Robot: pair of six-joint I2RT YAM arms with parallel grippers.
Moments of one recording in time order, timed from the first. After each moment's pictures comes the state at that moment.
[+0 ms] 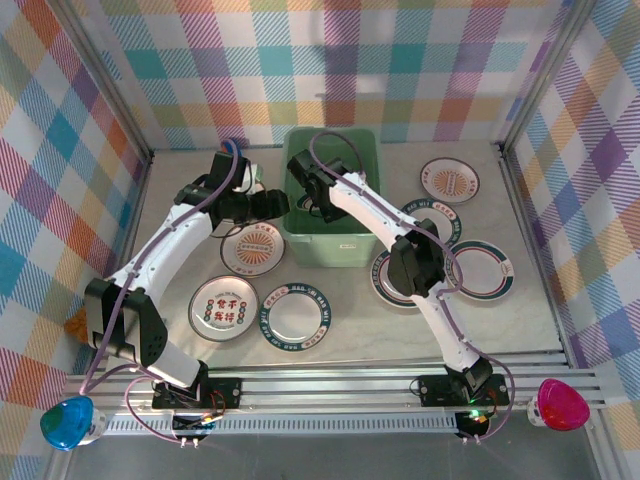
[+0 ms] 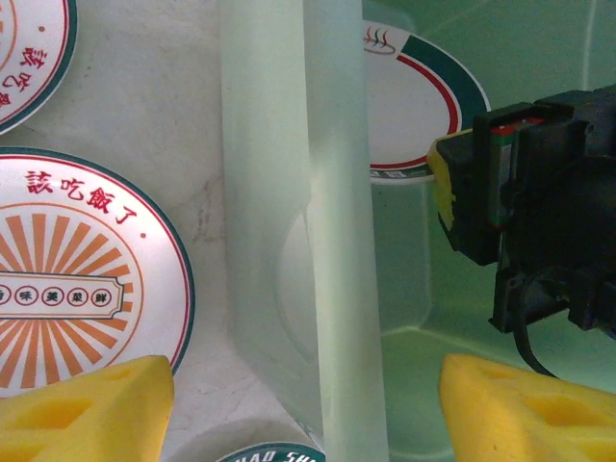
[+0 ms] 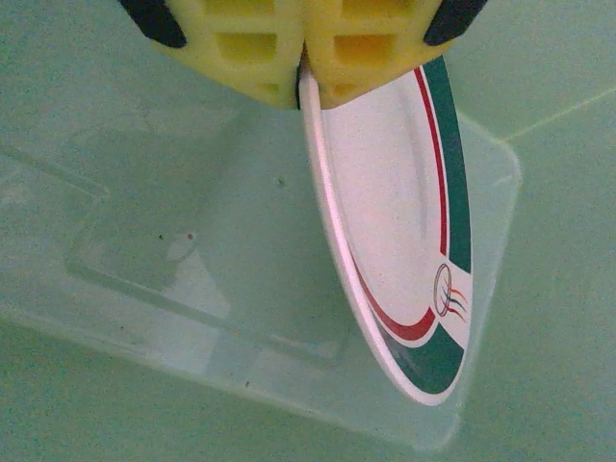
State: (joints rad) left arm -0.32 1.53 1.36 -0.72 0.27 -0.49; right arm 0.72 2.40 2.36 -1.22 0.46 1.86
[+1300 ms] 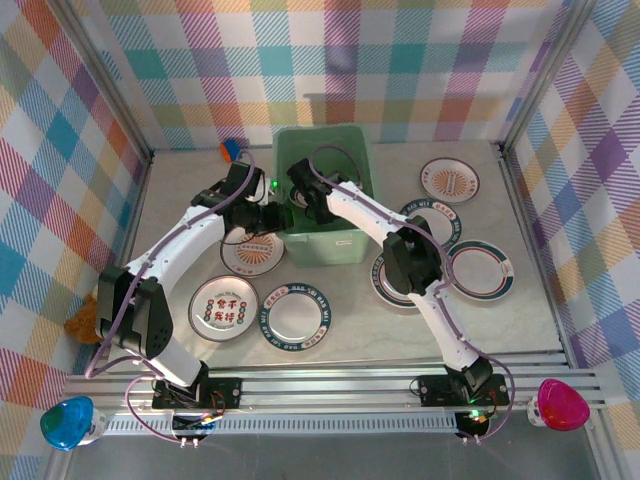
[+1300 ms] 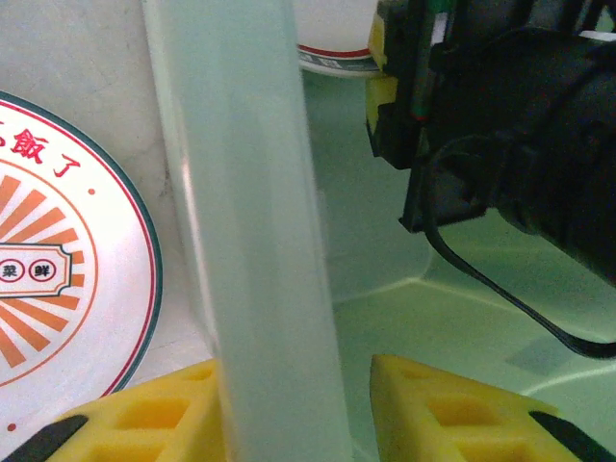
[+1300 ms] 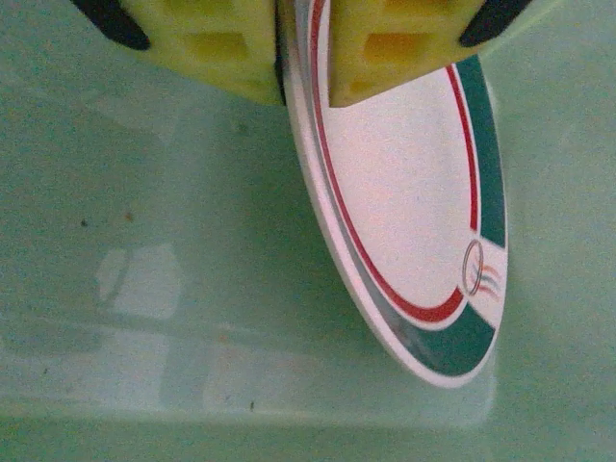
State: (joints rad) left arm -0.37 1.59 1.31 -0.69 0.31 -0.49; right arm 0.70 2.45 2.23 -0.93 0.47 1.97
